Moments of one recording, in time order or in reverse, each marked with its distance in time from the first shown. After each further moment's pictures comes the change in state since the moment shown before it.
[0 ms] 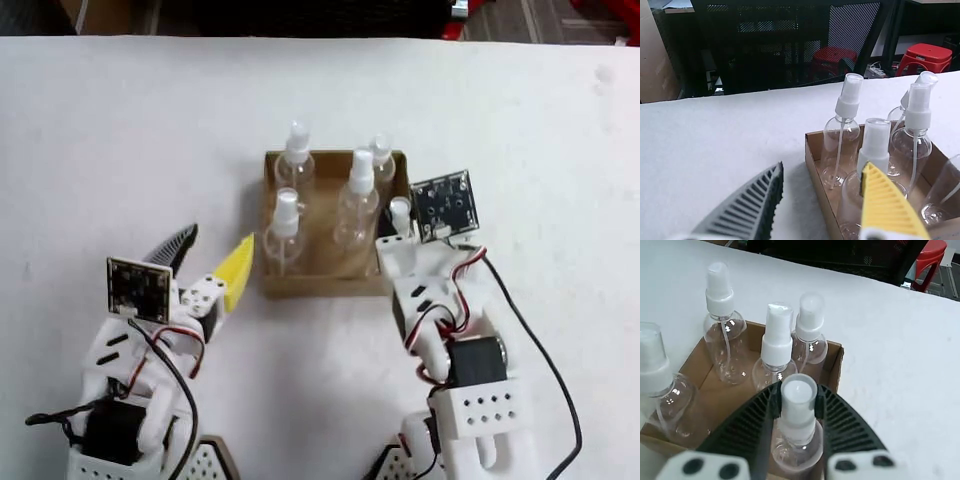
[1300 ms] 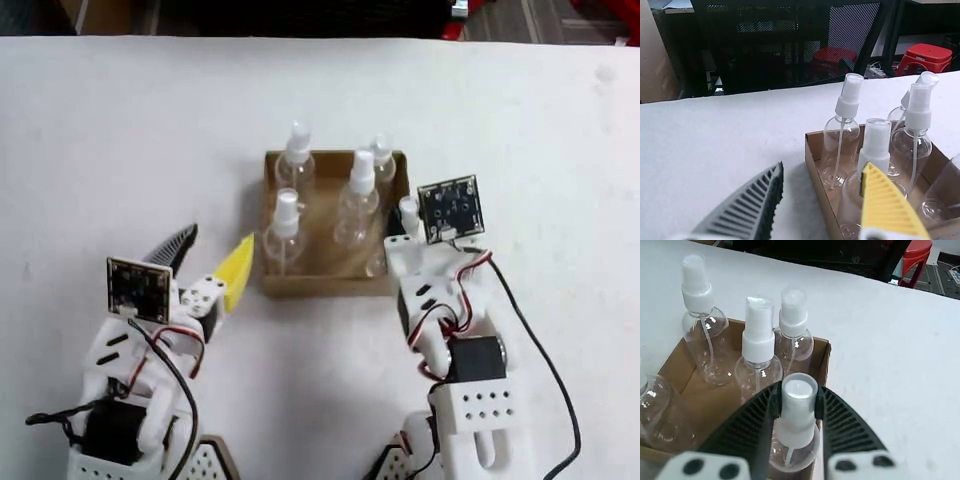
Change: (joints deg) left arm 0.0 0.0 0.0 0.0 0.0; right arm 3.0 0.3 3.3 -4.0 0.7
